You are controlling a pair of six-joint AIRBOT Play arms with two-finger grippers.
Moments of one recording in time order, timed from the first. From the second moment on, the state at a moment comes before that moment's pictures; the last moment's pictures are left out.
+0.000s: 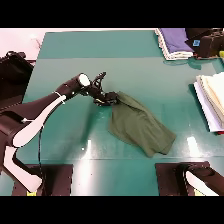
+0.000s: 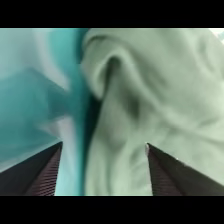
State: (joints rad) left arm -0.49 -1.78 1.43 0.84 -0.92 -1.54; right arm 0.07 -0.92 1.49 -1.13 1.12 1.39
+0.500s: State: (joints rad) left arm -0.43 -1.73 1.57 0.92 -0.96 -1.49; right arm -0.21 -0.94 1.31 -1.13 1.38 1.41
